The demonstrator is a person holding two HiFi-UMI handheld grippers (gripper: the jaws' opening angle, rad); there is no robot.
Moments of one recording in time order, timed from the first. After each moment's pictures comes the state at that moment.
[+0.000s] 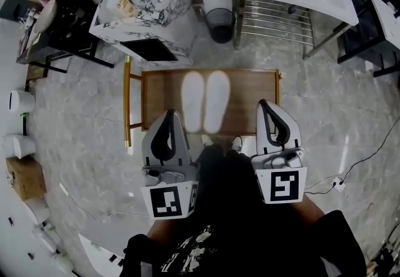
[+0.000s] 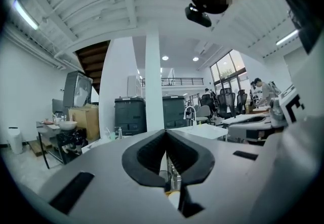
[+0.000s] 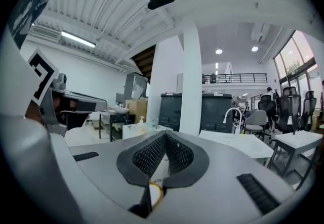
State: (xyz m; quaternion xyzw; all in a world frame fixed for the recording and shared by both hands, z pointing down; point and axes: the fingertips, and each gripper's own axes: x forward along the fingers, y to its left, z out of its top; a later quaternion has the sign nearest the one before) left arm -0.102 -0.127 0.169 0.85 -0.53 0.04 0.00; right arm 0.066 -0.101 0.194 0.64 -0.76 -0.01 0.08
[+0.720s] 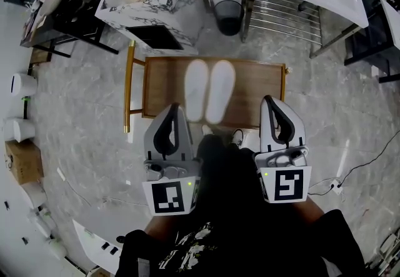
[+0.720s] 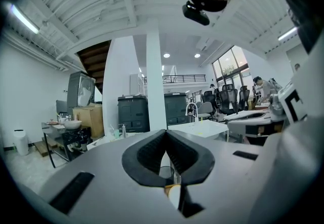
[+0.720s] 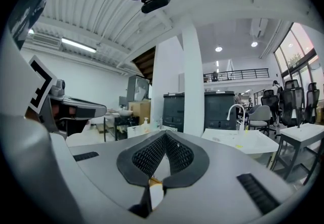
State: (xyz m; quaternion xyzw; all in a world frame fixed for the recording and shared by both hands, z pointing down) left arm -0.105 -0.109 0.183 0.84 -0.54 0.06 0.01; right arm 0.061 -0.091 0.199 0.63 -0.78 0.01 0.06
